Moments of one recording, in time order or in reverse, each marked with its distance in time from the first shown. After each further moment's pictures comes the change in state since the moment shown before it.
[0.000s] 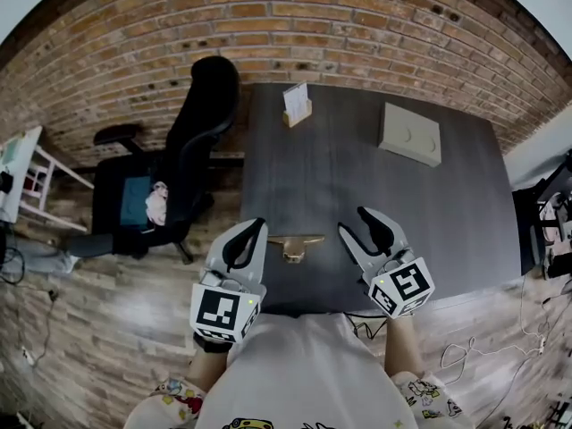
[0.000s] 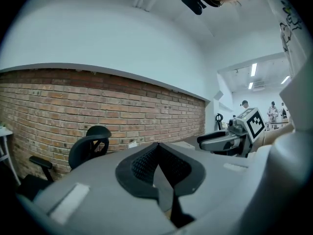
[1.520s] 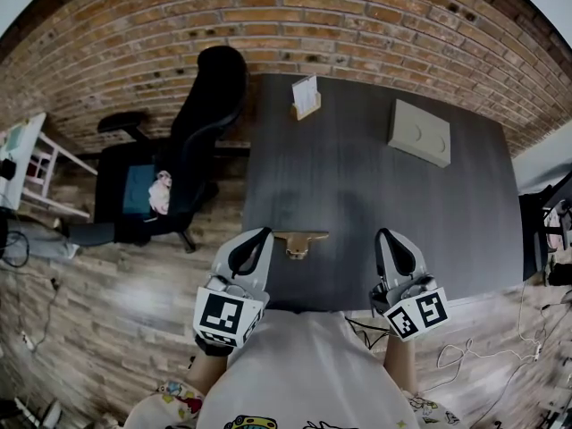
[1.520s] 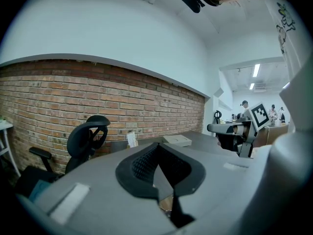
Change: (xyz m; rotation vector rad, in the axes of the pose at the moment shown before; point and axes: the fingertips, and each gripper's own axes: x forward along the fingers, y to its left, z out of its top) left arm -0.005 -0.010 -0.031 -0.038 0.074 -0.019; right arm -0.053 -0.020 0.010 0.184 -0.133 -0.138
